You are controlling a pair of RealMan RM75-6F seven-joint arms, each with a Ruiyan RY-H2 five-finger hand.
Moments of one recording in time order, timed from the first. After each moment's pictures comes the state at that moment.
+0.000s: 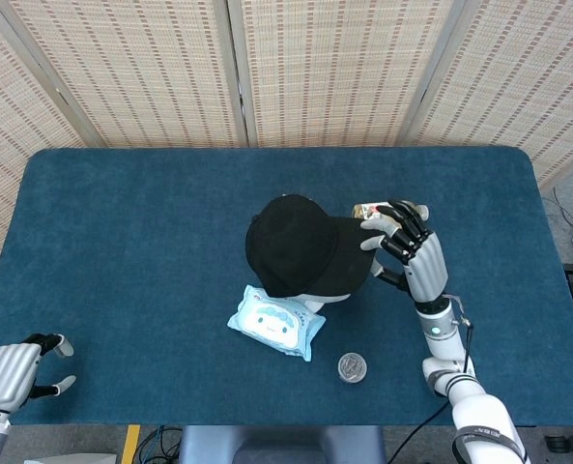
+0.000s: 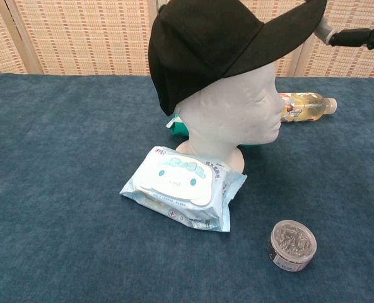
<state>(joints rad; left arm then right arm) -0.10 -1.11 0.04 -1.63 1.52 1.39 -0.02 0.74 -2.07 0.19 -0.16 -1.48 1.91 0.86</state>
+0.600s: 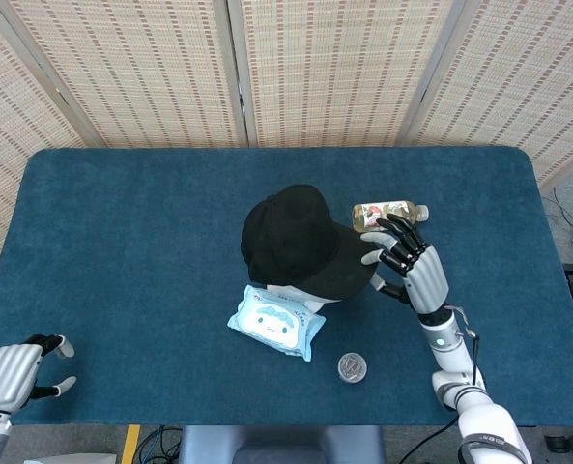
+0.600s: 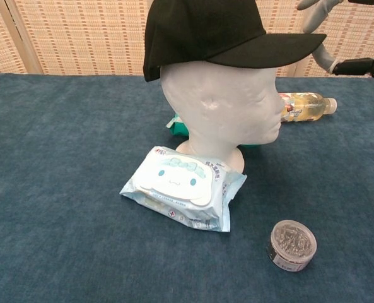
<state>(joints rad) -0.10 -1.11 0.04 -1.63 1.52 1.38 -0.01 0.67 -2.07 0.13 -0.15 -1.51 1.90 0.86</state>
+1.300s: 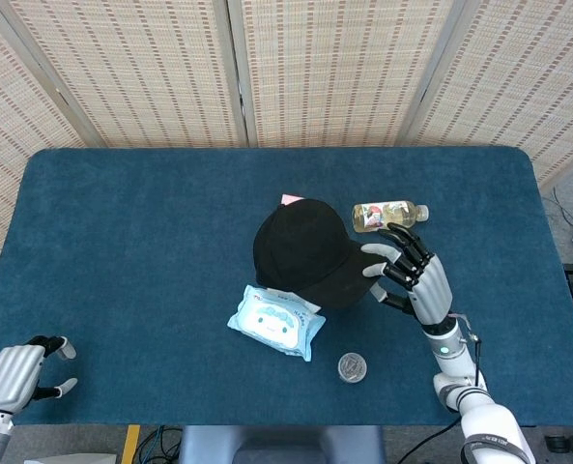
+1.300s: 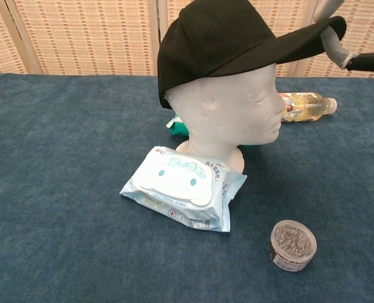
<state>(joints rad) -0.10 -1.11 0.04 -1.63 1.51 1.37 0.00 0.66 -2.06 0.12 -0.18 -1.53 2.01 0.88</state>
